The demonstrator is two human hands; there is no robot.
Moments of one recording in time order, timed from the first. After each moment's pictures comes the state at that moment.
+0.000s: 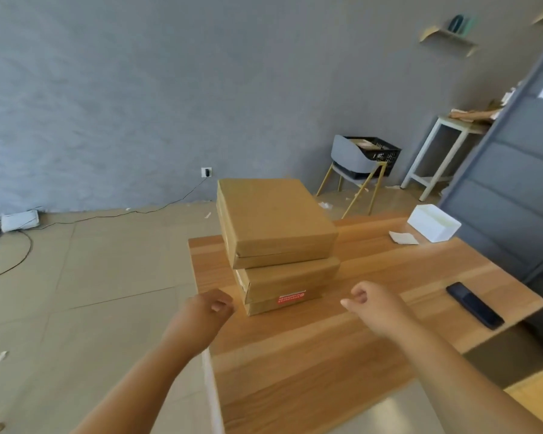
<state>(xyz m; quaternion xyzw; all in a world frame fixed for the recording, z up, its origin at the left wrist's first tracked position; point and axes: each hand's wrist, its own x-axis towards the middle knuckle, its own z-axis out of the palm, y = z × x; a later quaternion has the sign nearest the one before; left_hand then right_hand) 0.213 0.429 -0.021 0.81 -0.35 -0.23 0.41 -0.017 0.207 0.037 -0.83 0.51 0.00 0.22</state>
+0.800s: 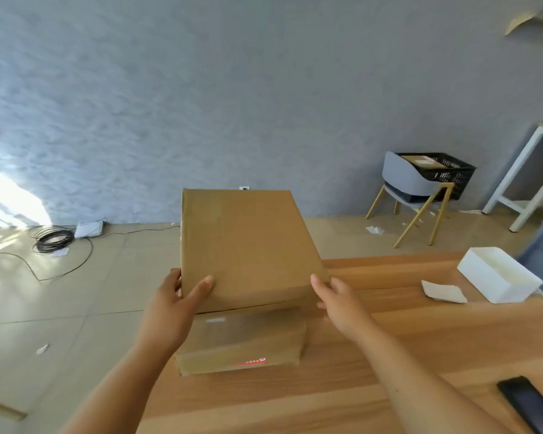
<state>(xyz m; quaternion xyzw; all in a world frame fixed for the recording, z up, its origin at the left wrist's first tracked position) 0.176 0.255 0.045 0.80 -0.16 -0.05 0.57 0.045 0.013 0.038 -0.77 0.35 -0.12 0.52</state>
